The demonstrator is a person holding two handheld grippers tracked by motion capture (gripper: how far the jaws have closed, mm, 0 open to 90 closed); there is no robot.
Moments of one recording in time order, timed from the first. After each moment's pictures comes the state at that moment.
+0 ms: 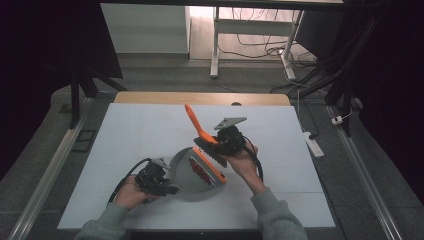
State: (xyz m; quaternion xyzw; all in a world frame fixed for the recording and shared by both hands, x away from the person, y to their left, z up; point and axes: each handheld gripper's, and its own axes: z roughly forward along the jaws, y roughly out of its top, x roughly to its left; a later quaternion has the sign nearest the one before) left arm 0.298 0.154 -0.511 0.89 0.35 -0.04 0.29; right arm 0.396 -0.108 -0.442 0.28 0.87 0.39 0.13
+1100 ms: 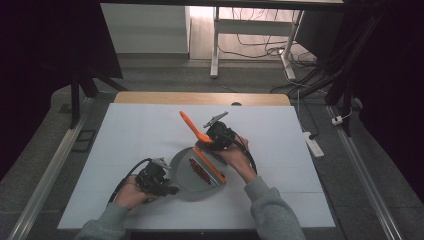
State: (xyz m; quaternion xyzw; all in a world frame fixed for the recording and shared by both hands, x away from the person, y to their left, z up) left arm 0.298 0.153 -0.512 0.89 0.35 -0.04 0.29; right arm 0.431 -0.077 -0.472 0.27 0.91 0.28 0.12
